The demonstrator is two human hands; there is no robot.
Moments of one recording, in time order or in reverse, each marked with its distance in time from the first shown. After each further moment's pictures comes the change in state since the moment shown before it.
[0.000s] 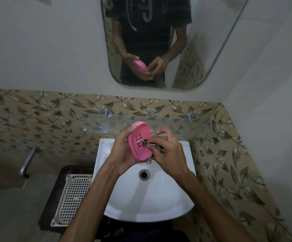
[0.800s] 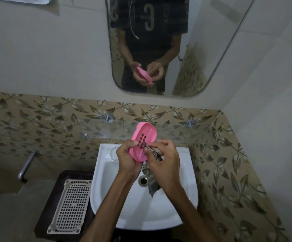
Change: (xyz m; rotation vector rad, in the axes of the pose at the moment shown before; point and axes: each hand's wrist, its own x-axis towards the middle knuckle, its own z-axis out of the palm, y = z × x) left_hand 0.015 -0.027 0.012 -0.281 0.207 0.337; right_hand -0.009 -0.037 0.015 0.210 0.151 0.395
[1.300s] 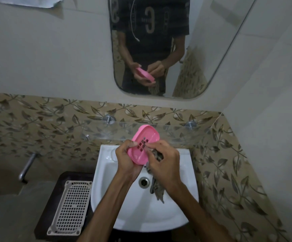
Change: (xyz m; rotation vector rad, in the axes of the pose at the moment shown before) left_hand -0.006 0.008 0.000 0.020 -0.039 -0.041; right_hand 0.008 -0.006 -0.003 -0.063 -0.012 -0.246
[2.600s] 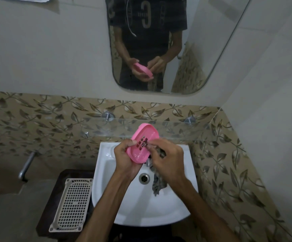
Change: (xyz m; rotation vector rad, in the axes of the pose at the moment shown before) left_hand -0.008 0.005 -0.002 -0.015 -0.024 -0.037; right_hand 0.000 0.001 -0.012 -0.053 0.004 -0.044
